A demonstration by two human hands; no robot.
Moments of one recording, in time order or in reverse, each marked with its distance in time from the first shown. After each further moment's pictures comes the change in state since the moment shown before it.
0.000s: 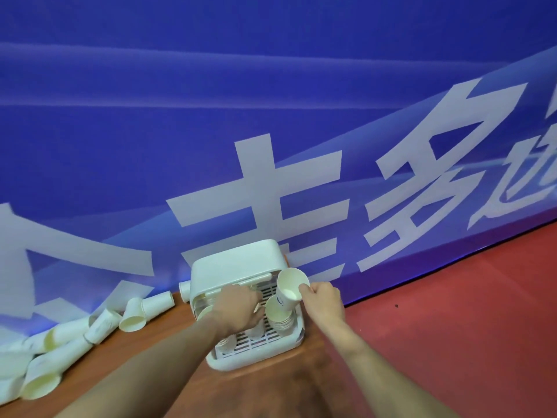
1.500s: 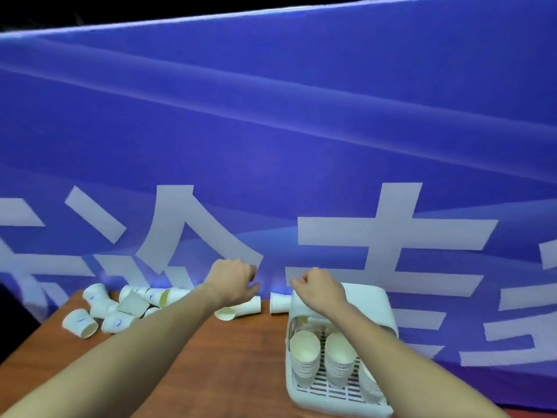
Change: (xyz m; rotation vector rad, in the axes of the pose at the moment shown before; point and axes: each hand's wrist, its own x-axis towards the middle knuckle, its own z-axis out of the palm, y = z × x) left_hand -0.135 -0.195 -0.030 -0.027 0.004 -0.571; right_hand -0.024 -0.206 0.122 -0.427 -0.301 -0.625
